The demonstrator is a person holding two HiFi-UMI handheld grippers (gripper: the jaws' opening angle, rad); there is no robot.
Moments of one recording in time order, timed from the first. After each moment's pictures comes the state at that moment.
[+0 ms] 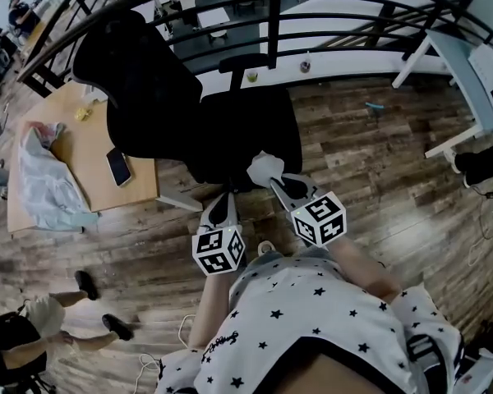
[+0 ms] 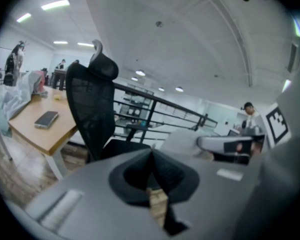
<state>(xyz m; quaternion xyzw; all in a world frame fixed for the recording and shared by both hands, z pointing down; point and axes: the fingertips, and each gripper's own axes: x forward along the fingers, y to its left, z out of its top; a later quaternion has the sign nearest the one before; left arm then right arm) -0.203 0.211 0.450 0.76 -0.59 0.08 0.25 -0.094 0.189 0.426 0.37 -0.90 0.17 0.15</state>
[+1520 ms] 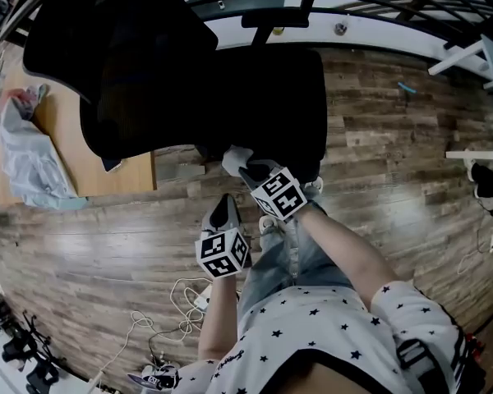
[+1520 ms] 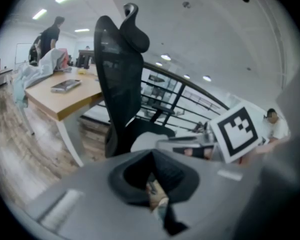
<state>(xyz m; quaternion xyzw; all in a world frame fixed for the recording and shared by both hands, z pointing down) -0.251 0.185 0.566 0.65 -0.65 0.13 0.36 -0.226 0.118 0.612 0.21 -0.90 0.25 0.28</state>
